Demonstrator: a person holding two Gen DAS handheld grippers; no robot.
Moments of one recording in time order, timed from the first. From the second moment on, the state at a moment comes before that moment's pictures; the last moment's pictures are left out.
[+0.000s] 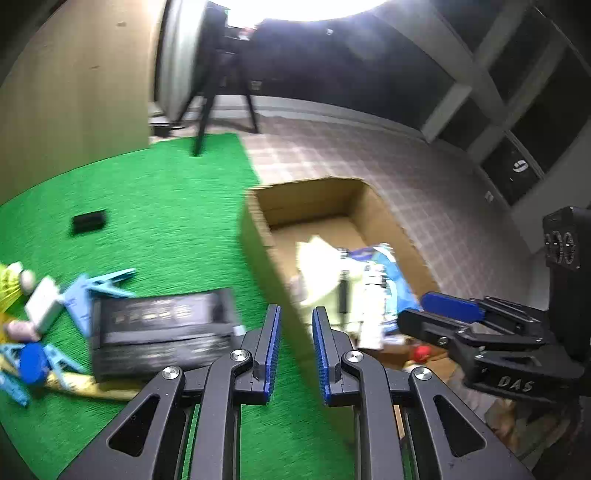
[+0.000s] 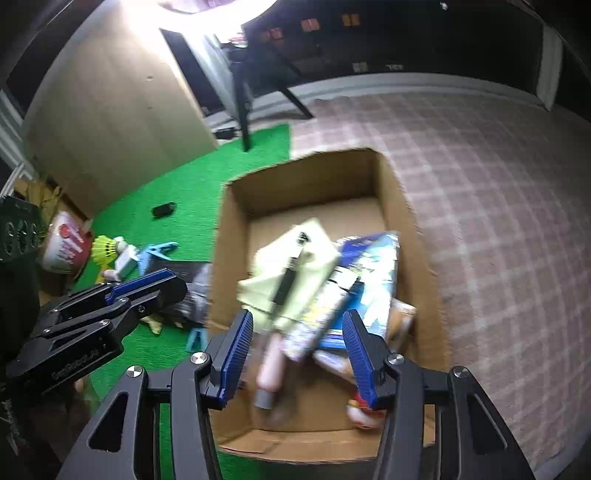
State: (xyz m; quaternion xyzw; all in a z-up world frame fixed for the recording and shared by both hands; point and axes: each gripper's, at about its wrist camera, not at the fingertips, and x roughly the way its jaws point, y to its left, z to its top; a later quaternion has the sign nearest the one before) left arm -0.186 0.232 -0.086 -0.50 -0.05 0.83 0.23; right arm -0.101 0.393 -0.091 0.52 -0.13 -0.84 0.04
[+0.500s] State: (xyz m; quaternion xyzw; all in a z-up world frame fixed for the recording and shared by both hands) left arm -0.163 0.056 -0.106 -0.51 -0.12 0.84 0.10; right arm -0.137 0.263 -0.081 0.53 -0.07 -0.83 0.16
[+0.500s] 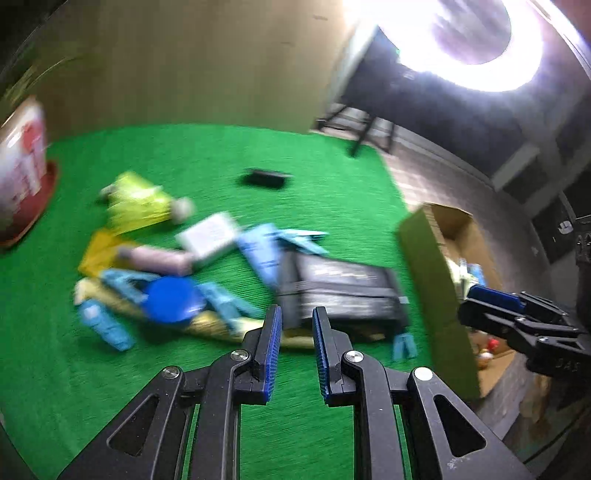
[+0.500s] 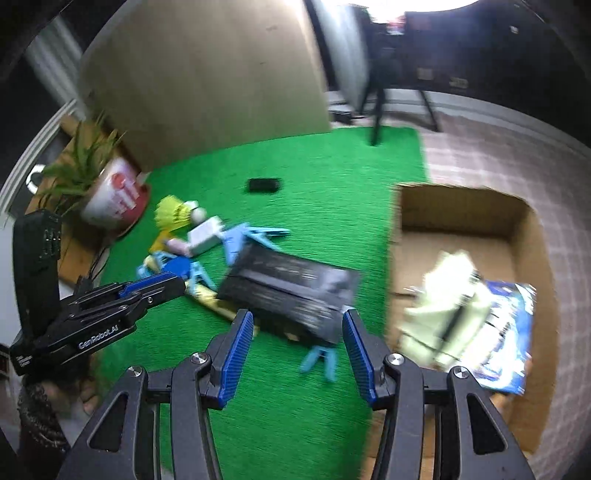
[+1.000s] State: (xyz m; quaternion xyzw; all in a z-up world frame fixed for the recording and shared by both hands) left arm -0.137 -0.073 -0.146 -0.53 -0.19 0.82 0.02; right arm -0.194 0.139 -0.122 0.60 -0.04 -0.76 0.25
